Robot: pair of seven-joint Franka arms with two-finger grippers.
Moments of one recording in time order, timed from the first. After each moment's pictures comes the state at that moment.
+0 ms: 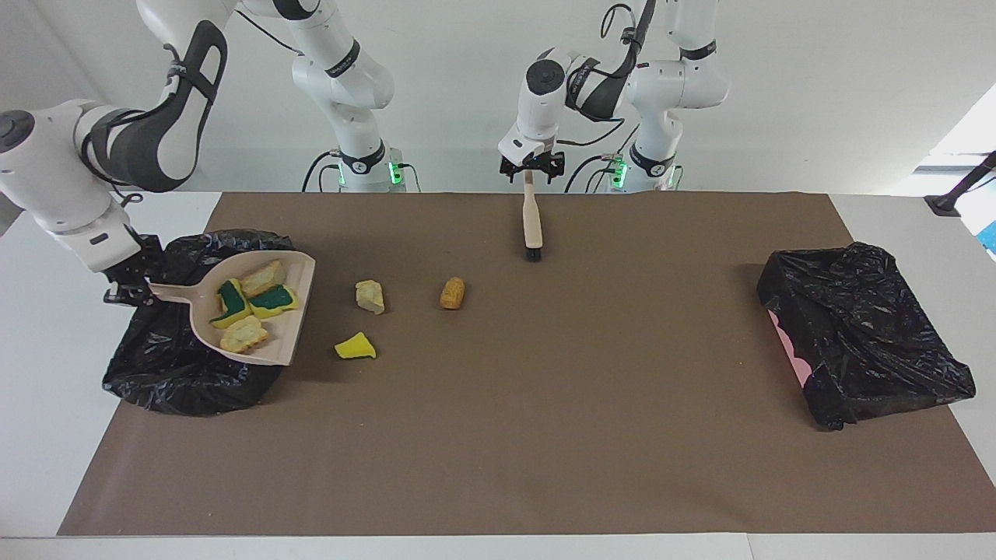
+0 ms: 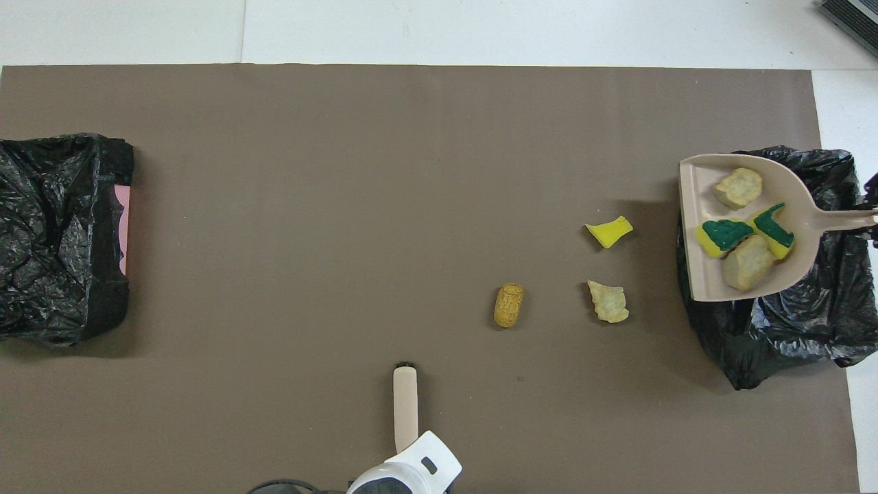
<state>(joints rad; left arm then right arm) -0.09 -0.38 -0.89 -2.49 -0.51 2.05 -0.51 -0.39 0.24 -0.01 -1.66 -0.06 1.92 -1.92</state>
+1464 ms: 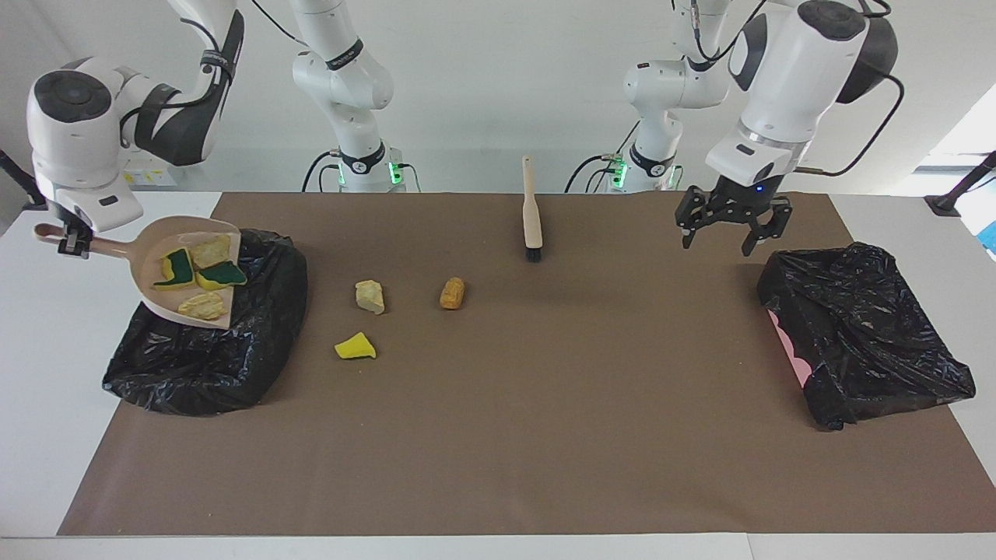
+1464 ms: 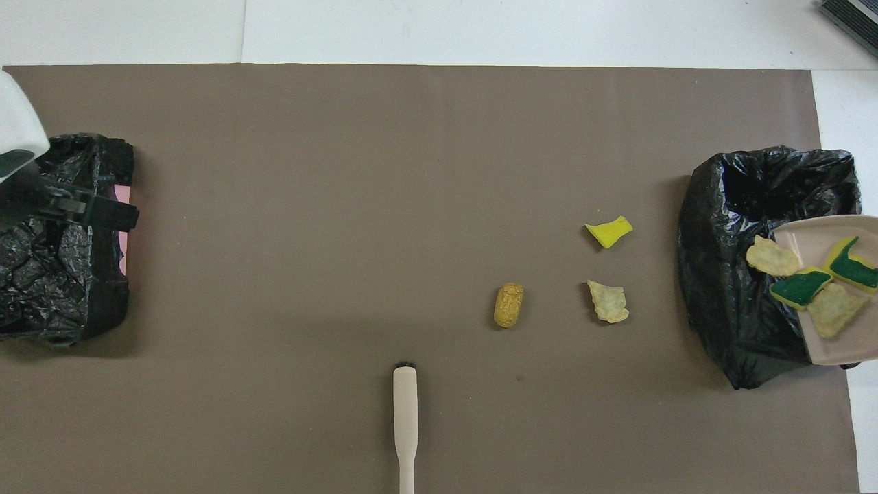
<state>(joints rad) -0.09 -0.02 -0.04 -1.52 0.01 1.59 0.20 -0.46 -0.01 0.00 -1.94 -0.67 2.16 -1.85</state>
